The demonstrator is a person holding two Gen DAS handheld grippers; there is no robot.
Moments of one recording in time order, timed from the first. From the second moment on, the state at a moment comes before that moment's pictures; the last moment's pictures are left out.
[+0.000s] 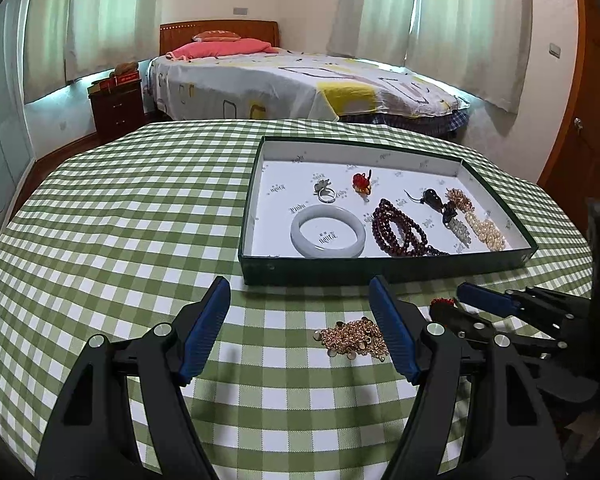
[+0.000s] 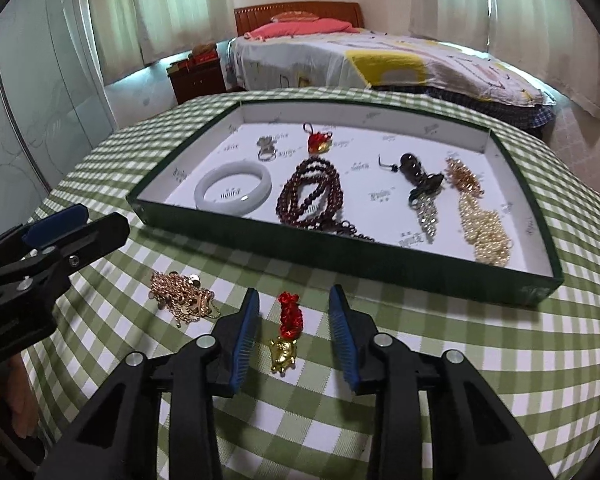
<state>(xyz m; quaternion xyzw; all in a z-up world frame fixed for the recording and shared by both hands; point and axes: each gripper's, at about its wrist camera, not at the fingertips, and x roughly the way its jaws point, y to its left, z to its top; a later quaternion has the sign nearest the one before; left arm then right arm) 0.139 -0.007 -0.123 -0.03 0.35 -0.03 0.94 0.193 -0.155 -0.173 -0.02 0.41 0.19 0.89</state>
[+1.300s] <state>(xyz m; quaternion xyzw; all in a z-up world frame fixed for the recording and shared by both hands) 0.156 -0.039 -0.163 -0.03 0.41 -0.08 0.91 0.179 -0.214 -0.162 0.02 0.39 0.15 0.91</state>
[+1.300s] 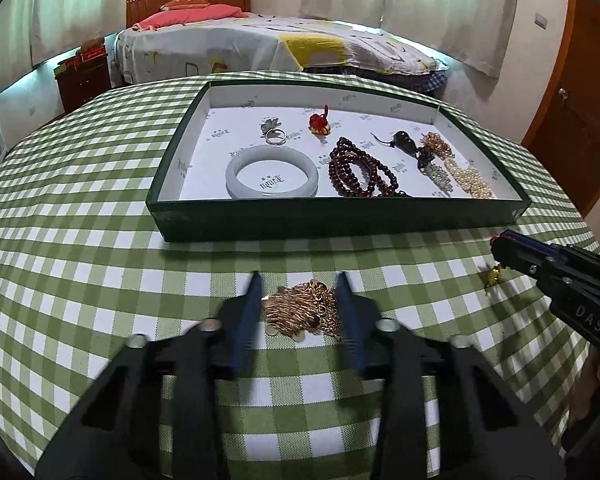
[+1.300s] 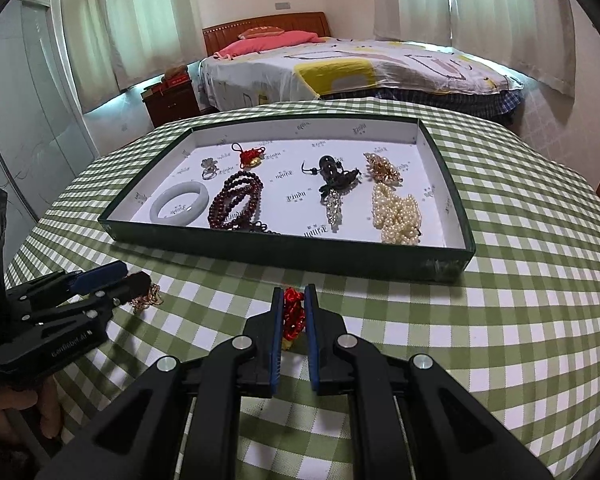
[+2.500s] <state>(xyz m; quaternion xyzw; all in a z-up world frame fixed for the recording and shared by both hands) 0.134 -0.030 -0.121 -0.03 0.36 -0.10 0.93 0.173 -0.219 -0.151 0.02 0.37 0.14 0.92</state>
